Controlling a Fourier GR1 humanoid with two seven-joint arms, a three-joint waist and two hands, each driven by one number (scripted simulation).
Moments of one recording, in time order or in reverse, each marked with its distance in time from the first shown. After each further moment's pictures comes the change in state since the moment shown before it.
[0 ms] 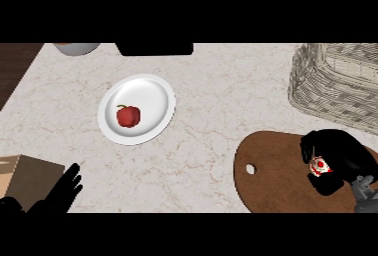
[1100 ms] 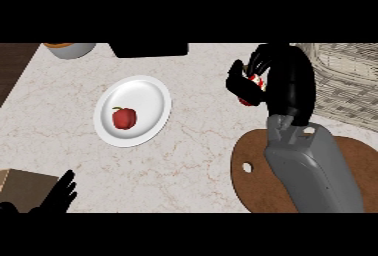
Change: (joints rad) left arm 0.054 -0.012 0.026 0.005 -0.023 -0.006 0.007; right arm -0.511 0.589 -0.161 0.004 0.272 -0.469 0.526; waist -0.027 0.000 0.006
